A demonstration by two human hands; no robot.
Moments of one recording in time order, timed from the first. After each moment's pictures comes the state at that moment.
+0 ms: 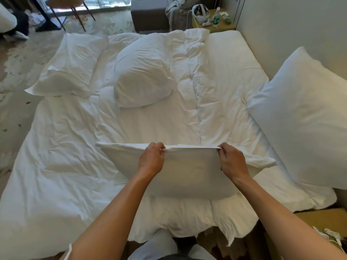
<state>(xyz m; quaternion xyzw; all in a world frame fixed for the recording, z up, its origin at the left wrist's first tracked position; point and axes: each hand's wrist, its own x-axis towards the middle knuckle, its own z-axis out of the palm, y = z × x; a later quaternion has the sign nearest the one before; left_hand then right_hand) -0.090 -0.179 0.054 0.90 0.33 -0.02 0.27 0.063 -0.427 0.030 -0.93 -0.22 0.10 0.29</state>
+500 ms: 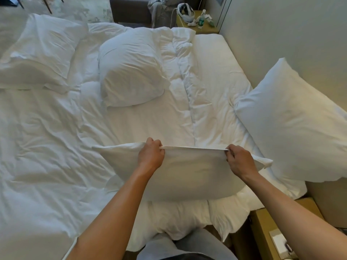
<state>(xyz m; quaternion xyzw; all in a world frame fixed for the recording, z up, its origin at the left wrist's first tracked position) -0.078 -0.105 0.025 0.90 0.30 -0.04 0.31 0.066 -0.406 0.042 -0.96 -0.17 0.10 0.18</state>
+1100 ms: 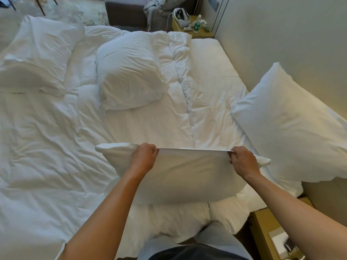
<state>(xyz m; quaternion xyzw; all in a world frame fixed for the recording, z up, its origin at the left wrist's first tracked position) -0.092 -0.065 0.020 0.92 0.26 -0.03 0.30 0.076 -0.405 0.036 -0.98 -0.14 0.08 0.14</state>
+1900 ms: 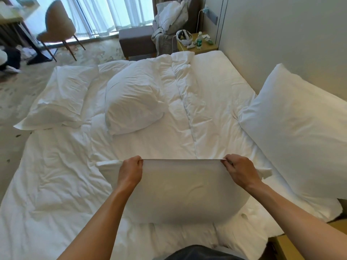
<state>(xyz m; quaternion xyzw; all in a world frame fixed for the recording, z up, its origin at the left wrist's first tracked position) -0.053 -0.095 0.063 0.90 0.36 0.02 0.24 0.138 -0.445 0.040 -0.93 -0.26 0.09 0.24</state>
